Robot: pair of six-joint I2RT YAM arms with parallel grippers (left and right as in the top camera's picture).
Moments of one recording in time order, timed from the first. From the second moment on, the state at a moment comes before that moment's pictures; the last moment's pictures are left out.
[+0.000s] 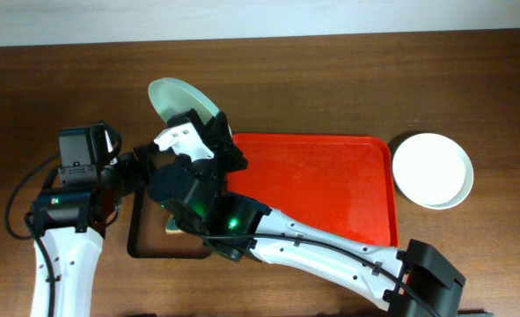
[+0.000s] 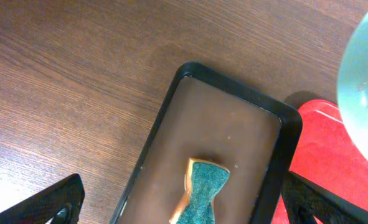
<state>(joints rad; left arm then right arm) 0.07 1.19 1.09 -0.88 -0.05 -0.32 1.10 1.81 1.46 0.01 1.24 -0.21</state>
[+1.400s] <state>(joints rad) 0.07 1.19 1.09 -0.88 -0.05 -0.32 -0.60 1.75 1.27 -1.04 0.04 0.53</state>
